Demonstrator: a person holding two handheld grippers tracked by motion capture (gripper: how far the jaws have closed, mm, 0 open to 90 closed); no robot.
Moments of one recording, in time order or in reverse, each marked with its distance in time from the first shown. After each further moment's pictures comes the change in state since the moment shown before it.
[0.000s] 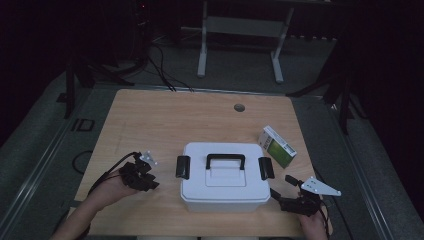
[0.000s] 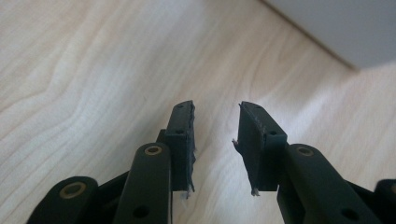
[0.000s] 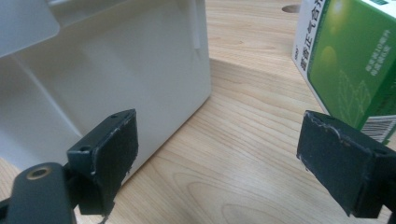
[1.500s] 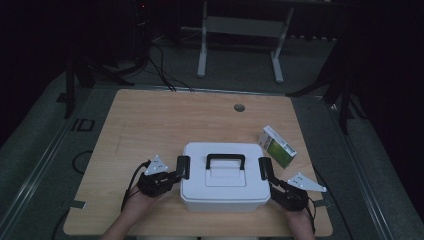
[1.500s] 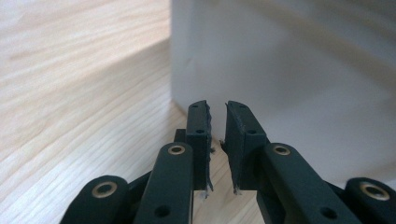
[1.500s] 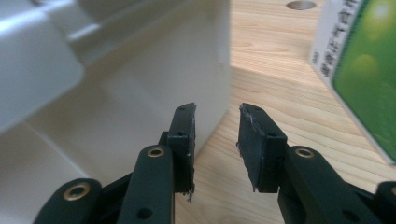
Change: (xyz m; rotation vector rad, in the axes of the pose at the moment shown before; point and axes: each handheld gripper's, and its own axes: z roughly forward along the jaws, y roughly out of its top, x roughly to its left) left arm -0.040 0.005 0.032 -0.512 0.060 -0.158; right arm 0.026 0.014 0.023 0.028 -0.061 0.029
